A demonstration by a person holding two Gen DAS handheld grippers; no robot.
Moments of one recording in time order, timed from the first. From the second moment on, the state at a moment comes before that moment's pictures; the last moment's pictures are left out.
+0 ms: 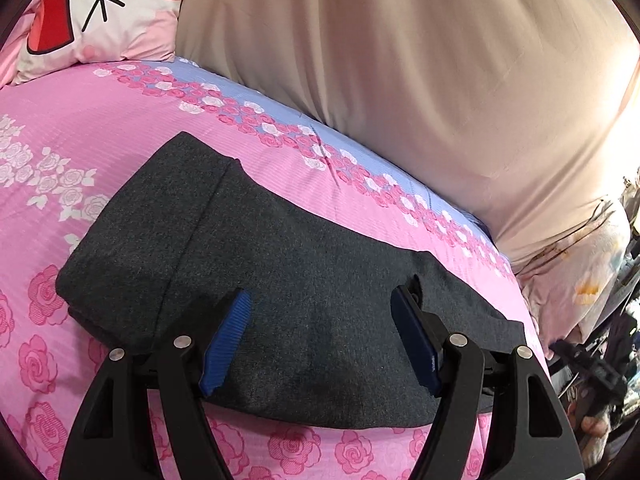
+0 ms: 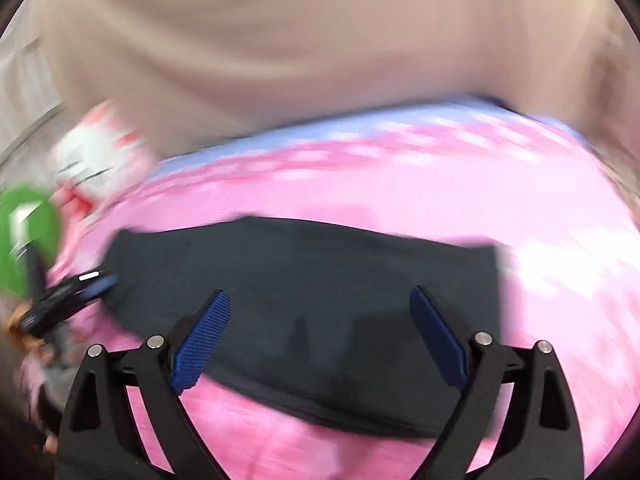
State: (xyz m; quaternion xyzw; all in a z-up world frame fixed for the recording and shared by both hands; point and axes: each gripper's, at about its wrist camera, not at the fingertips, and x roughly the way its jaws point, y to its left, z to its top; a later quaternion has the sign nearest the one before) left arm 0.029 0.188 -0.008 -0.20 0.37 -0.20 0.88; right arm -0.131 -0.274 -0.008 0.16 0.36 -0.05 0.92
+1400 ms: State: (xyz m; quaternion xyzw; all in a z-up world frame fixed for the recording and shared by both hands) left arm 0.013 0.101 0.125 -0.20 0.32 -0.18 0.91; right arm -0.159 -0.337 -0.056 0.28 0.28 -0.02 0.92
